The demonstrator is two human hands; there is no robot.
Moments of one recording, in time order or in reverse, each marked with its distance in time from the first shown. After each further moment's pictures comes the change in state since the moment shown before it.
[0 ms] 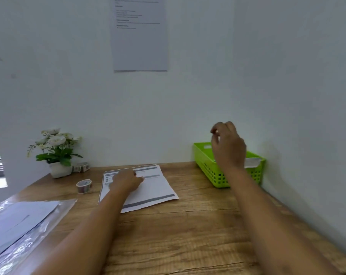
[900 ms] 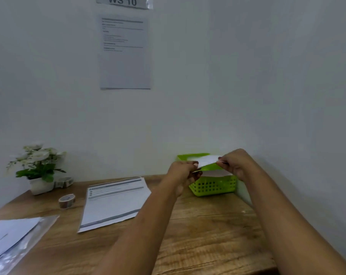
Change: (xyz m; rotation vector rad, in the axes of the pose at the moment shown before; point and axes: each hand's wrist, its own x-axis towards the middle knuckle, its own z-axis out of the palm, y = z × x) left_hand -0.121 0.185 -0.002 -1.381 -0.521 0.118; right_hand 0.028 0.059 -0.058 0.811 -0.394 1.014
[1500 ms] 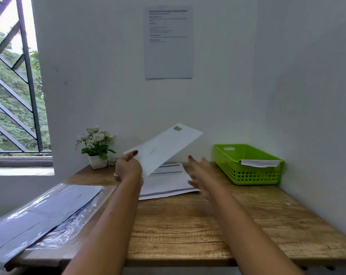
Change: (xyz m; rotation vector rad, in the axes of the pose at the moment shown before) left_hand -0.060 0.033 -0.199 0.085 0.982 0.369; right_hand -0.093 0.083 0.159 -0.068 -0.322 0.051
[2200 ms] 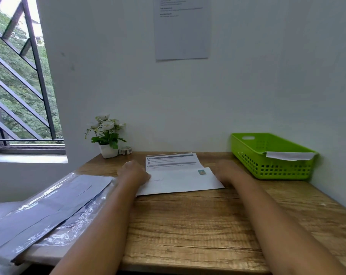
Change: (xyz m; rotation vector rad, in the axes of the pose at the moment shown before) left_hand 0.050 -0.033 -0.027 1.470 -0.314 0.145; right_hand 0.059 0.017 -0.022 -1.436 -0.167 -0.176
